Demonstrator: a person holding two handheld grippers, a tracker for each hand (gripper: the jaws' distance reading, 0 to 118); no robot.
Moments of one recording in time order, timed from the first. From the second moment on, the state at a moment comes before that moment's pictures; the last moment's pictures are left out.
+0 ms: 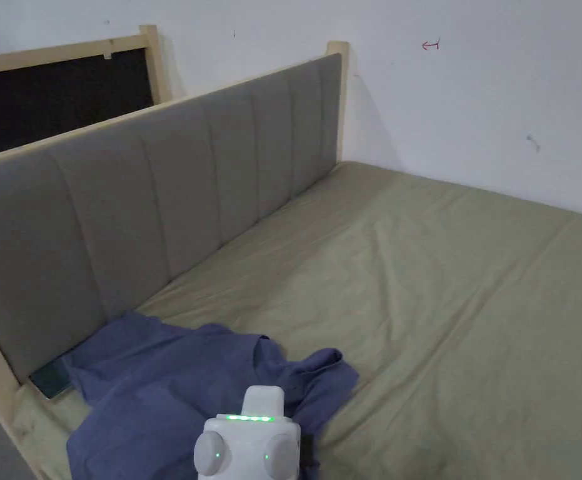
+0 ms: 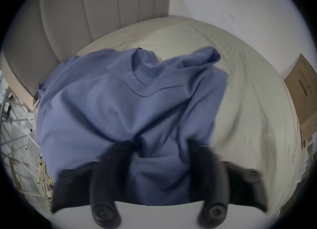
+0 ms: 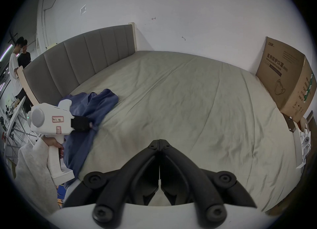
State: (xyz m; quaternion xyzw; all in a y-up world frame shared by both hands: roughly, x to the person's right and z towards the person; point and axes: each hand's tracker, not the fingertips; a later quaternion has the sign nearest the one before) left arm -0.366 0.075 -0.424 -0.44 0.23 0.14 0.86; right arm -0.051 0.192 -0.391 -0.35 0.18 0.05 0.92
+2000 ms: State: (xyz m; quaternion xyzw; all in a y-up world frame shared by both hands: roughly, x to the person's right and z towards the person) left arm -0.067 0.187 -0.452 -0.41 -0.15 0.09 0.90; right arm 0.184 0.230 -0.359 -0.34 -0.02 -0.14 0.93
